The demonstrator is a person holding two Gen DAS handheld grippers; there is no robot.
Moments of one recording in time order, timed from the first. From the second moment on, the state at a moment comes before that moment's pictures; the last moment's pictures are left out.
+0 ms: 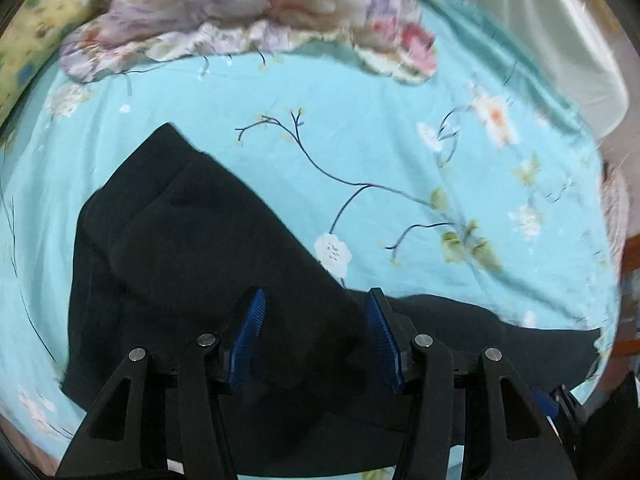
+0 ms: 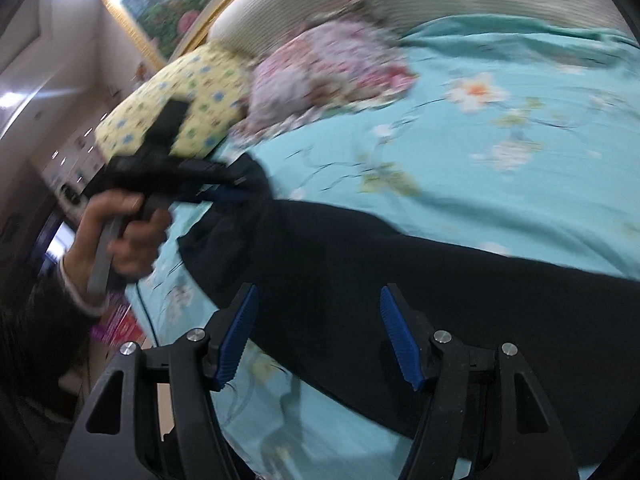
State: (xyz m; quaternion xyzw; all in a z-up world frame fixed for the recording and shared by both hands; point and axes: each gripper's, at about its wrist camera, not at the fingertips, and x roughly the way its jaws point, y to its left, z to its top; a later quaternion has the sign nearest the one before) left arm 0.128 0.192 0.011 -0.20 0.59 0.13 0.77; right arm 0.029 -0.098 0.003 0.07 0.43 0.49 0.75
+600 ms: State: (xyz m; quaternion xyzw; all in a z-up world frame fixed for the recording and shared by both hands) left arm 0.038 0.211 0.024 -0.27 0.48 0.11 0.82; right arm 0.031 -0.016 -0.030 0.00 0.47 0.54 0.70
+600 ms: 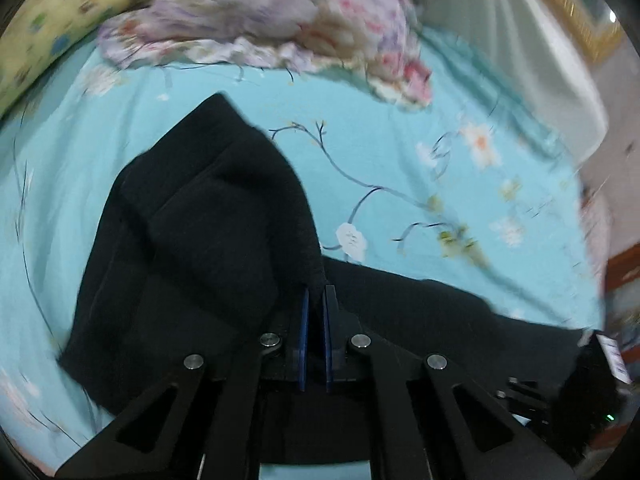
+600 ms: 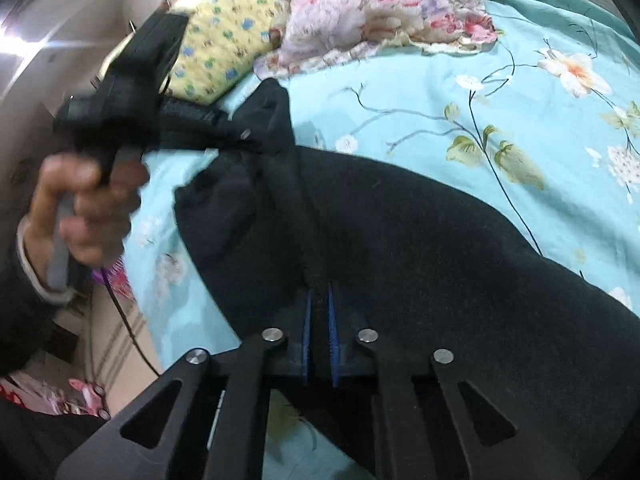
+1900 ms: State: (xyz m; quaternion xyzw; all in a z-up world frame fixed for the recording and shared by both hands) left arm -0.101 0.231 -0.035 -0.42 0.41 0.09 0.80; right arm -0.020 0.008 -0.023 -0.14 0.45 0.53 0.70
